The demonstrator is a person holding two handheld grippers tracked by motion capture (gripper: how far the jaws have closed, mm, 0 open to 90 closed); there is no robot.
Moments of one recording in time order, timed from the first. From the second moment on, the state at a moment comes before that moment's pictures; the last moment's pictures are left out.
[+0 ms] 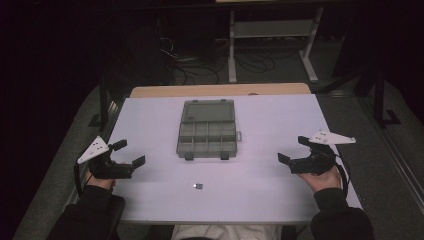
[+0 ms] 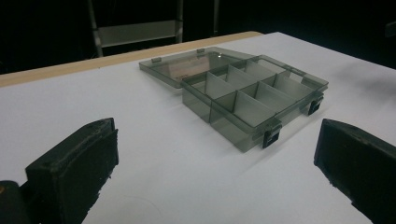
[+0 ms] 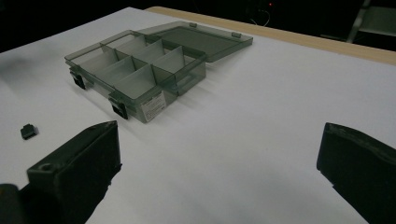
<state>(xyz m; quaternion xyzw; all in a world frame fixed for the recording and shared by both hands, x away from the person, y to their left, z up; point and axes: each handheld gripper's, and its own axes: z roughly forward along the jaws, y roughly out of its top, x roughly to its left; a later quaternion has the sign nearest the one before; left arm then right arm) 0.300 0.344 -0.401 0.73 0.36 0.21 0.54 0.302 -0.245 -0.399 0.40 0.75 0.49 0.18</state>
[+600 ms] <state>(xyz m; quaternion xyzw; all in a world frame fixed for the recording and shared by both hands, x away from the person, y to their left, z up) 0.300 0.344 -0.401 0.73 0.36 0.21 0.54 0.301 -0.244 -0.396 0.40 0.75 0.49 0.18</state>
